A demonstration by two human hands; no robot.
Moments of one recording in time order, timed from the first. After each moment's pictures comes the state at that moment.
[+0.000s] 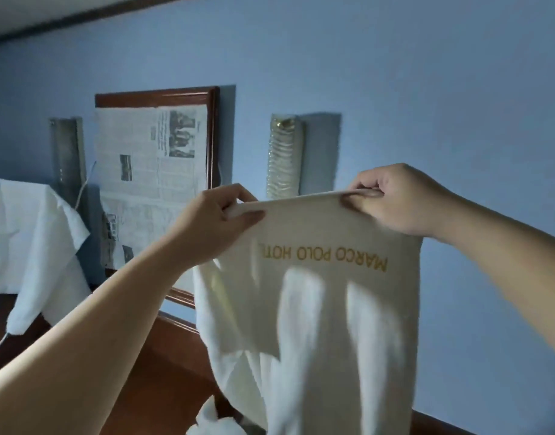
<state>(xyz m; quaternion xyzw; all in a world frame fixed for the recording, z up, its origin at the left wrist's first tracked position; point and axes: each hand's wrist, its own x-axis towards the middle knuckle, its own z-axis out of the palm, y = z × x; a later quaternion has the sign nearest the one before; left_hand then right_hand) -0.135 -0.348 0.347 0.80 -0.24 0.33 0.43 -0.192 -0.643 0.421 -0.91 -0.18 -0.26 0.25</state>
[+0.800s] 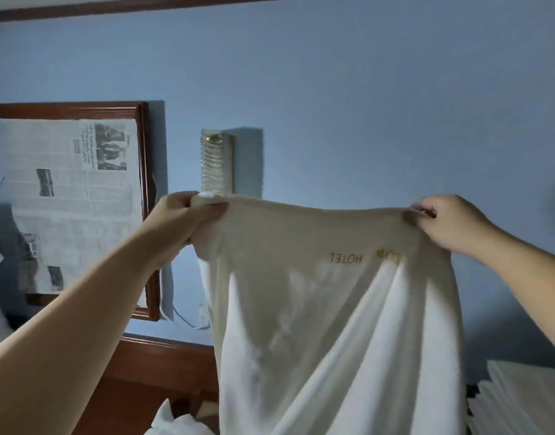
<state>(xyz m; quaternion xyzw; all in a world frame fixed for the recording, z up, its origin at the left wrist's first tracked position) -0.197 -0.395 0.376 0.71 -0.23 0.12 0.66 -0.328 -0.814 0.397 -0.92 0.11 -0.33 0.20</state>
